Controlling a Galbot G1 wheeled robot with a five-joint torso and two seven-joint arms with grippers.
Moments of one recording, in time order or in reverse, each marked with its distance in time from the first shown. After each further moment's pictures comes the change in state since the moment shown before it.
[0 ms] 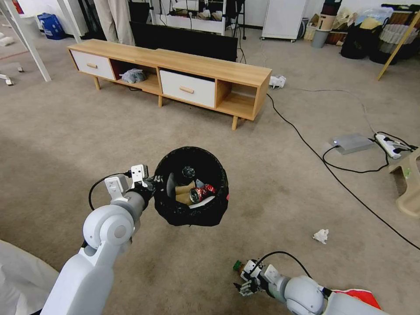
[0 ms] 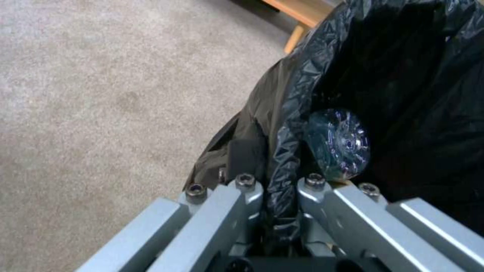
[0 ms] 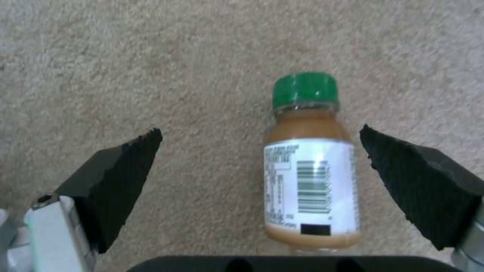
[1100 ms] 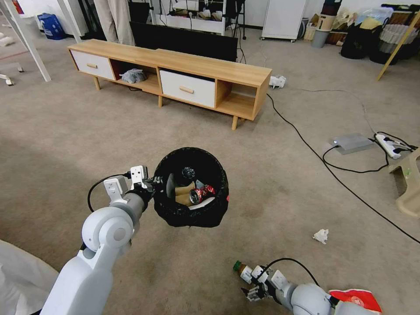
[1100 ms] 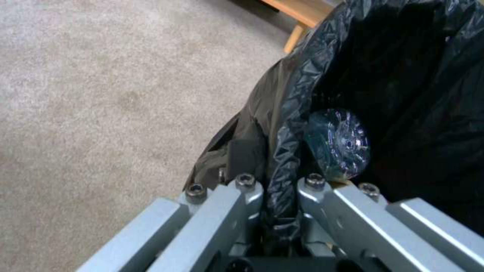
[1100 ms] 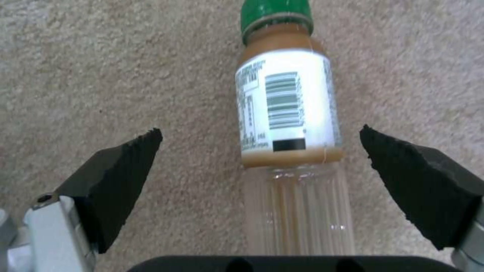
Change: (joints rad) left arm 0.020 0.001 -0.001 -0.020 0.008 -0.001 -0.001; right arm -0.095 -0.014 0.092 -0.015 0.010 0.010 0.010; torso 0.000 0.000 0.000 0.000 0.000
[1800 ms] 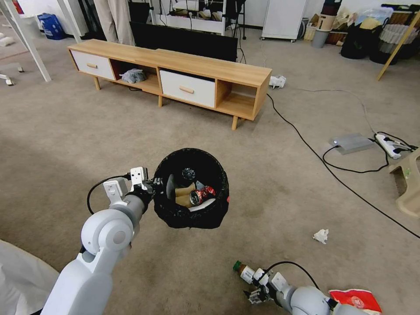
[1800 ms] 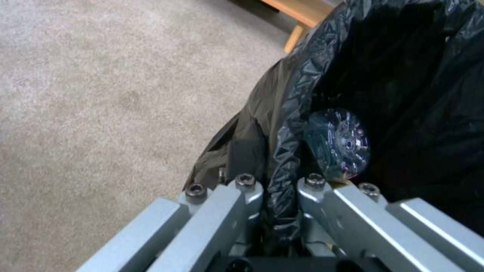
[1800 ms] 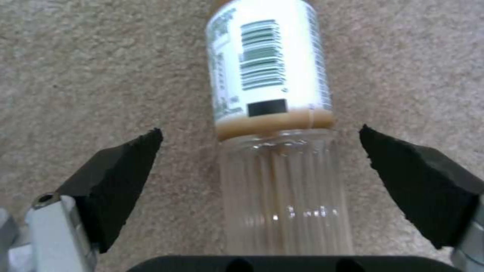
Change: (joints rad) left arm 0.016 -0.003 -0.002 -0.016 0.009 0.000 -0.002; right arm -0.003 0.023 0.011 -0.060 0.002 0.000 0.010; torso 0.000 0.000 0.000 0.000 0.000
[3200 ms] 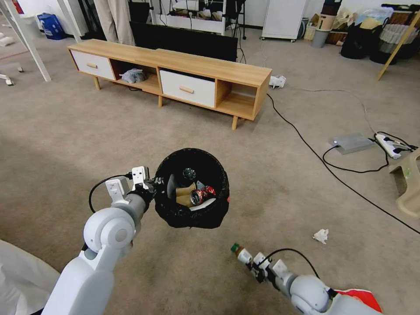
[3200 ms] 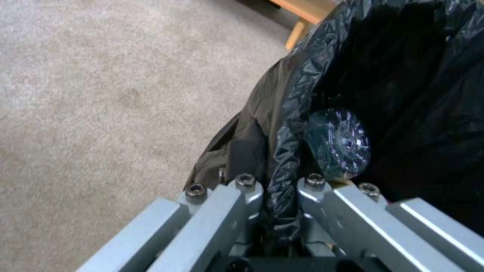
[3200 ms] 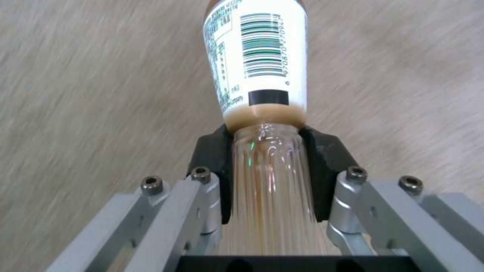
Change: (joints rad) left arm -0.015 0.005 0.011 0.017 -0.007 0.002 -0.006; right arm -0.017 0.040 0.171 0.044 -0.073 0.087 -0.012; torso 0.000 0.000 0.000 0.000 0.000
